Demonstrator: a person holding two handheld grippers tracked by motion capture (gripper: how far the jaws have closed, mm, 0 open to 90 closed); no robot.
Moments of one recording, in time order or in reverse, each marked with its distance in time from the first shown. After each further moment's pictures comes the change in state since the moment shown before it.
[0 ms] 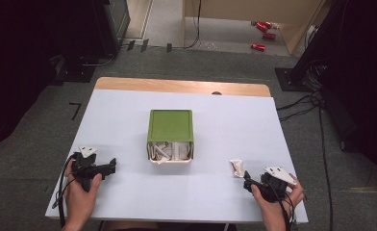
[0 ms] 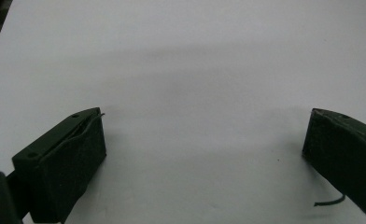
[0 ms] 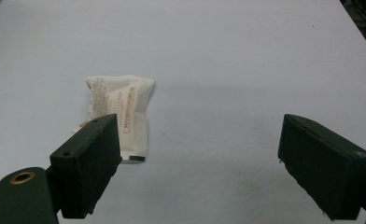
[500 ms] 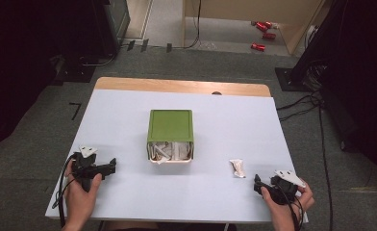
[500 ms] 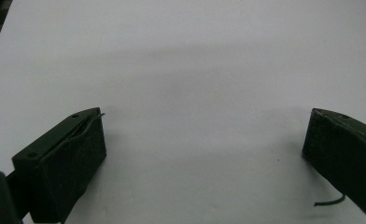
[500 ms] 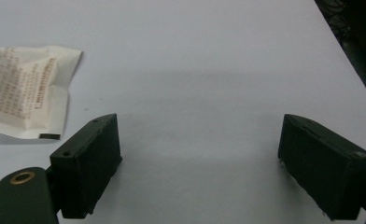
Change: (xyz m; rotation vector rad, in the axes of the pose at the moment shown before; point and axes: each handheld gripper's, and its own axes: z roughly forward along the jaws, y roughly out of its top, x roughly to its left) left arm 0.000 0.000 0.000 0.000 0.000 0.000; right arm -0.032 -0.014 0.007 0.038 -0.073 0.017
